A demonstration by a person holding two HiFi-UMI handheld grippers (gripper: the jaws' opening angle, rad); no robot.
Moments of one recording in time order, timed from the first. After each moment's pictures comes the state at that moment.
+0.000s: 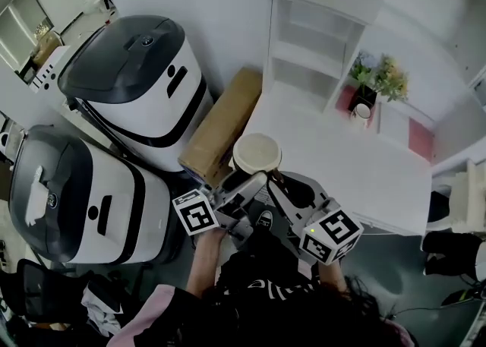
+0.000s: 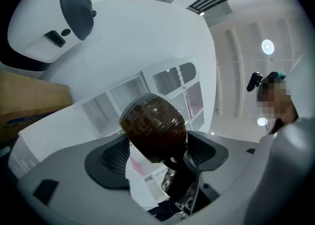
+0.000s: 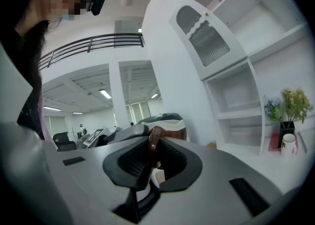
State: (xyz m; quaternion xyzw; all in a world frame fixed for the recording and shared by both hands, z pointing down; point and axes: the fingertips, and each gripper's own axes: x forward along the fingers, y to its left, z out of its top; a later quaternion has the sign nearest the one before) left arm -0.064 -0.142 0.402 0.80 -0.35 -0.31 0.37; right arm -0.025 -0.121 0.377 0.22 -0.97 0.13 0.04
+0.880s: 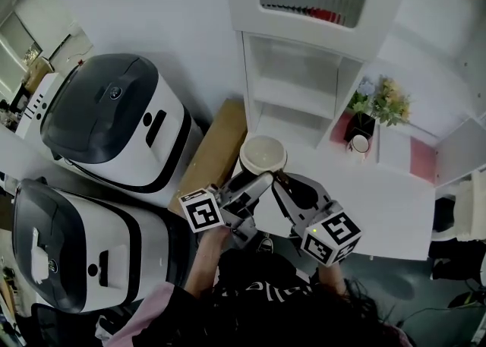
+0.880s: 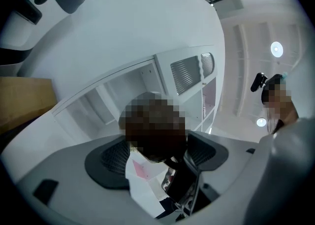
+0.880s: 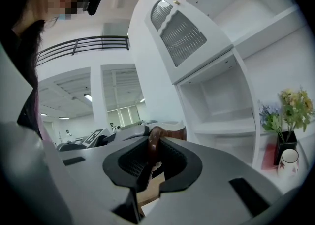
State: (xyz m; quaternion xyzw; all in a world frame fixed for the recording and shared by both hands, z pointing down) left arm -0.044 -0.339 0.401 0.82 -0.31 -0.27 0.40; right arm -0.009 -0.315 0.377 0.28 -0.95 0.15 0.03
